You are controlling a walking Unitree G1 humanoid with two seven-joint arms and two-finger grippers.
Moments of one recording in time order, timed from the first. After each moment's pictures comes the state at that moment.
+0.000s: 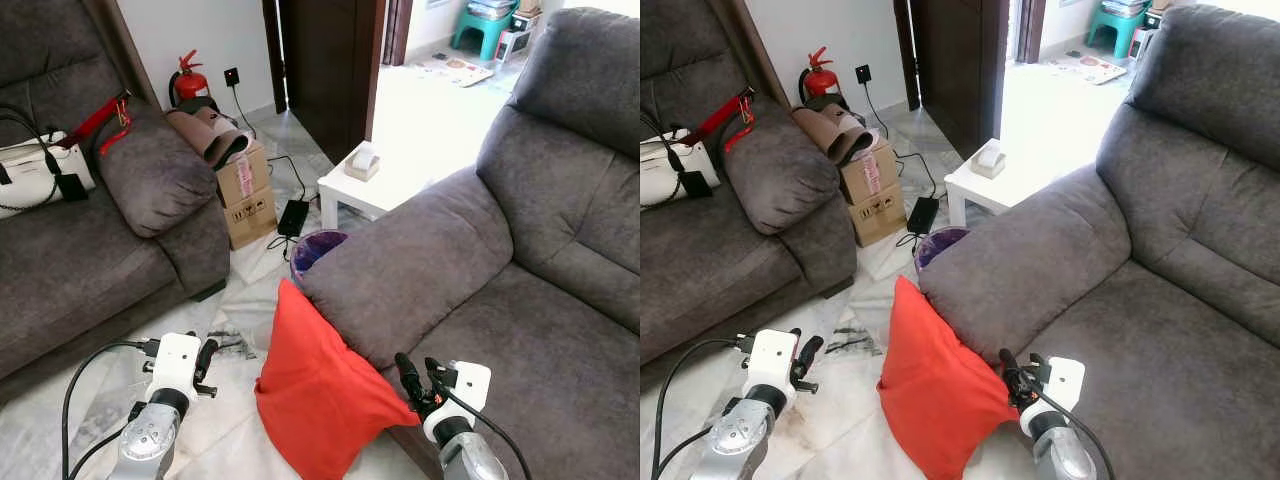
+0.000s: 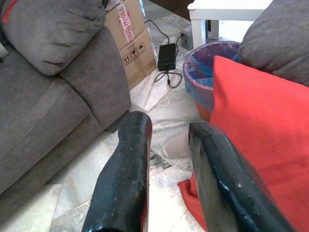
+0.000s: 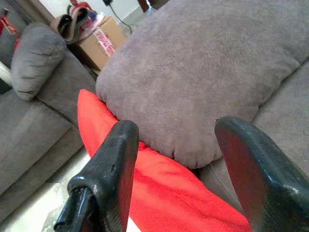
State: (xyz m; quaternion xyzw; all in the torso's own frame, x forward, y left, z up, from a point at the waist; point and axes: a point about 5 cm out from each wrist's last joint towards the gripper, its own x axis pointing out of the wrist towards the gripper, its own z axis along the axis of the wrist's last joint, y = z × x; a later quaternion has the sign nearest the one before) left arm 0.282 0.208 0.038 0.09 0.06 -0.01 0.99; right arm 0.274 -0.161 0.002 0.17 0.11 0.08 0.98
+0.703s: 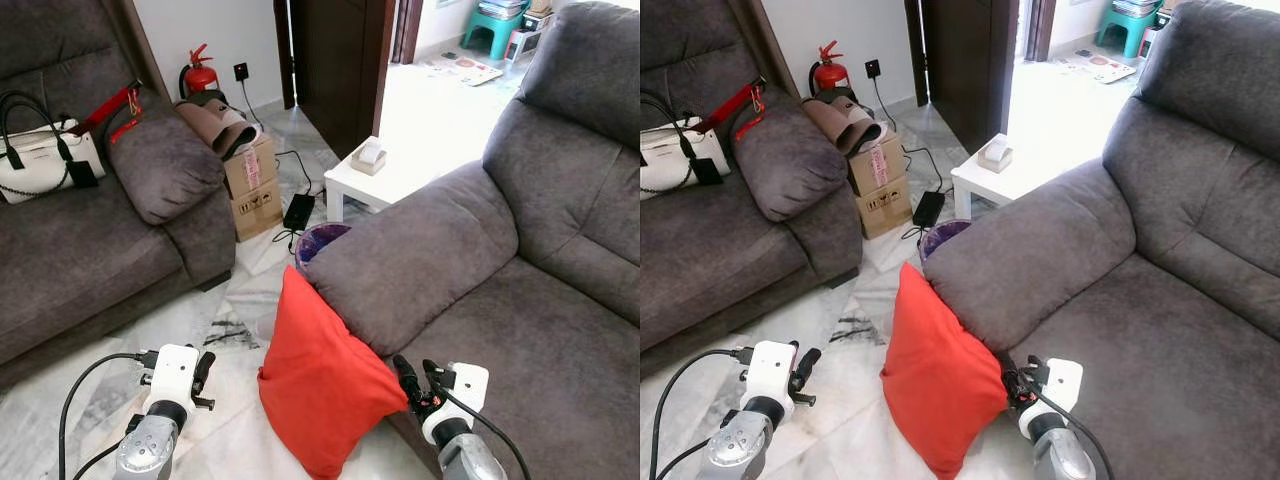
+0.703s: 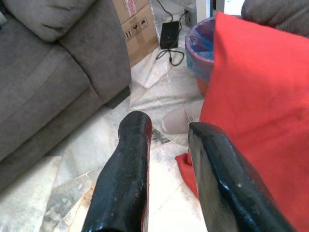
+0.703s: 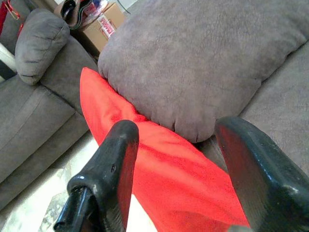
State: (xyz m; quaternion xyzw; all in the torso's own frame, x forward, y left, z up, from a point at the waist) left arm 0.272 0.208 0.026 0.09 0.08 -0.01 0.99; right arm 0.274 -0.160 0.000 0.17 0.12 0.08 0.97
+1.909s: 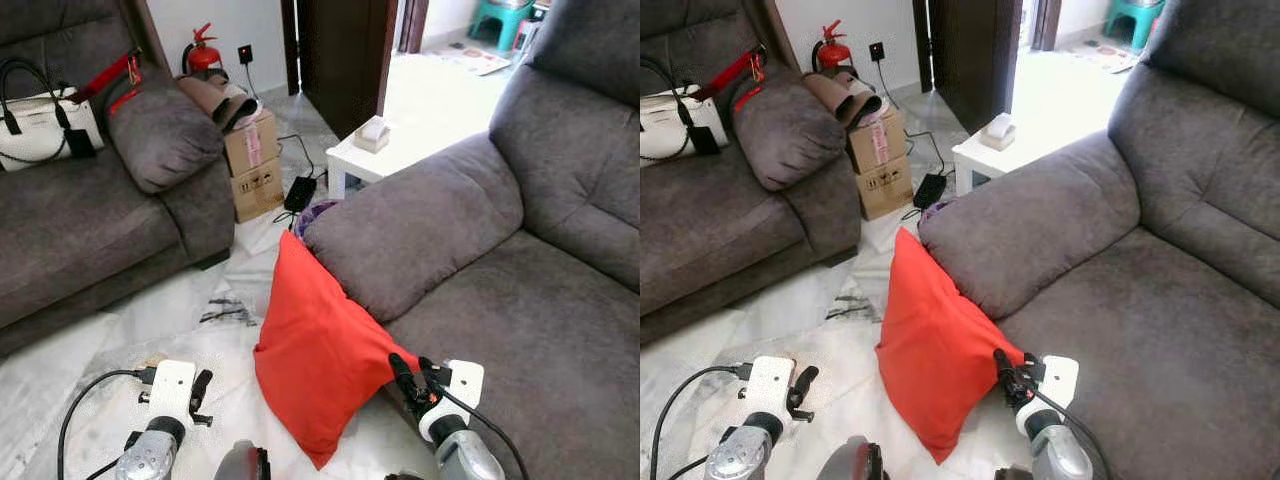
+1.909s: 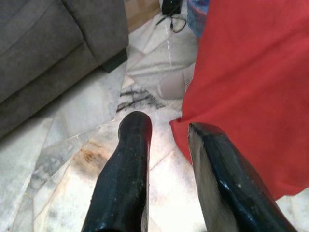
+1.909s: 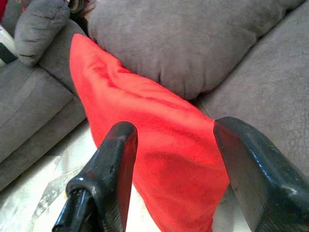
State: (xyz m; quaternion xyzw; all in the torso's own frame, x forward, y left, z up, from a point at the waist) left arm 0.259 0.214 0.005 0.07 0.13 0.01 0.99; right arm 0.277 -0.153 0.001 0.17 0.12 0.09 0.97
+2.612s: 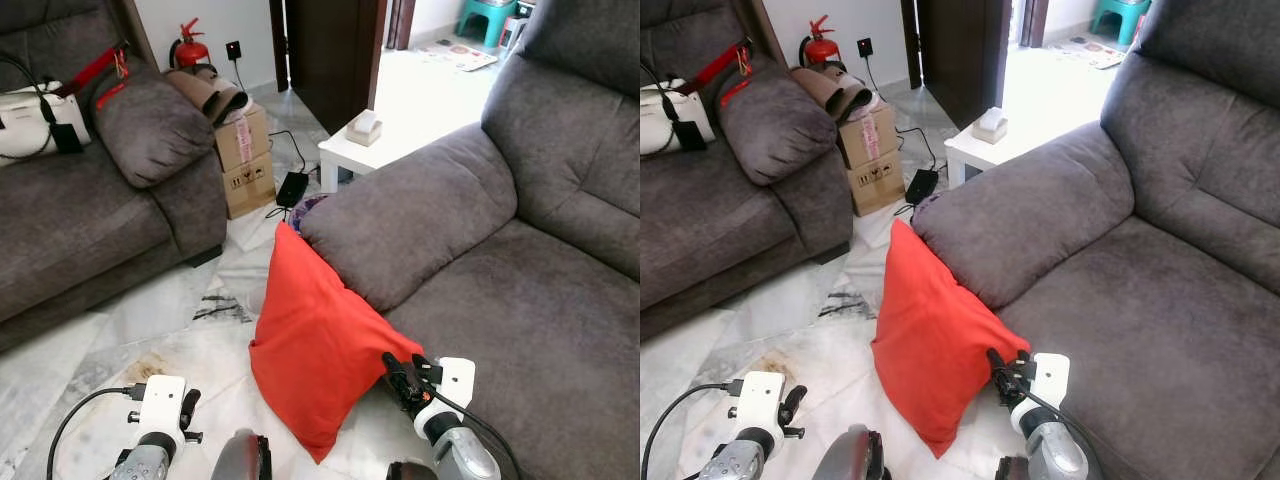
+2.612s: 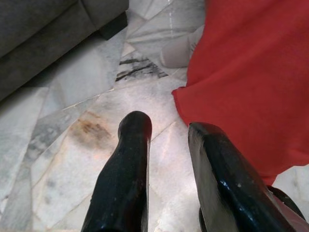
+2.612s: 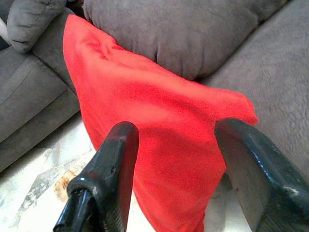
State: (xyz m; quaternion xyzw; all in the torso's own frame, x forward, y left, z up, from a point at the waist) left arm 0.250 0.221 -0.009 0.06 0.17 0.04 0.98; right arm 0.278 -0.150 0.003 0.14 0.12 0.11 0.98
